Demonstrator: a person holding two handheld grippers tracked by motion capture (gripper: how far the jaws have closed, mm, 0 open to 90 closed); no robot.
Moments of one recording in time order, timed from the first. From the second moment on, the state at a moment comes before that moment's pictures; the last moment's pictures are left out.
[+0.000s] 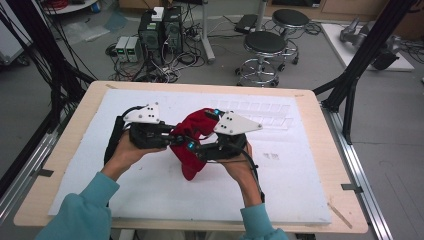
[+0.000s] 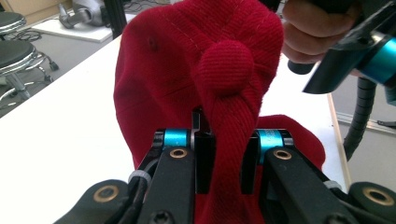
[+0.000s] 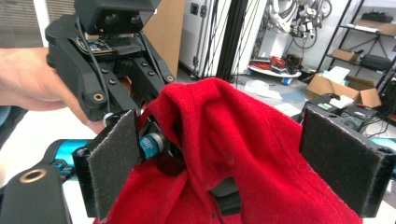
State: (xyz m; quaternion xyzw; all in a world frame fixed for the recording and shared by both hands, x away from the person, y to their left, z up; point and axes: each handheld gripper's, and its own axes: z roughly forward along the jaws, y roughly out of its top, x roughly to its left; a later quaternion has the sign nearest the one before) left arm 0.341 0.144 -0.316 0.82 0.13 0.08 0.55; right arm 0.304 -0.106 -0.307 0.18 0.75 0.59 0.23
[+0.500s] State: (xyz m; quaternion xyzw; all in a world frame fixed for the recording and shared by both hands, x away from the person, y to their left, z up) left arm 0.337 0.155 -0.305 0.78 0.21 0.15 0.57; right arm 0.289 -0.114 -0.315 0.22 0.75 0.58 0.23
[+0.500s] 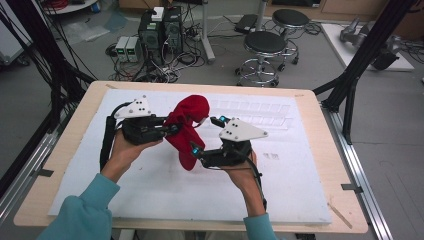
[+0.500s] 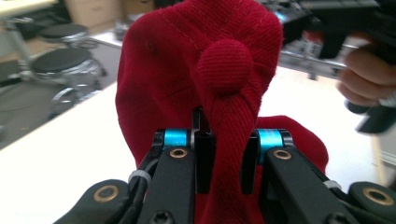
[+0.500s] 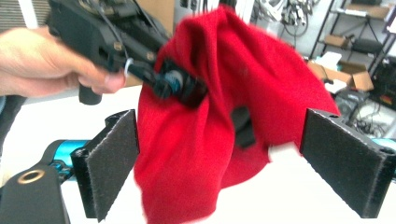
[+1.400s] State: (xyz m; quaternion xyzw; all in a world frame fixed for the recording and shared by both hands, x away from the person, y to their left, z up) left arm 0.337 0.156 -0.288 0.74 0.26 0.18 0.59; right arm 0.287 -0.099 -0.361 0.28 0.77 0.54 0.19
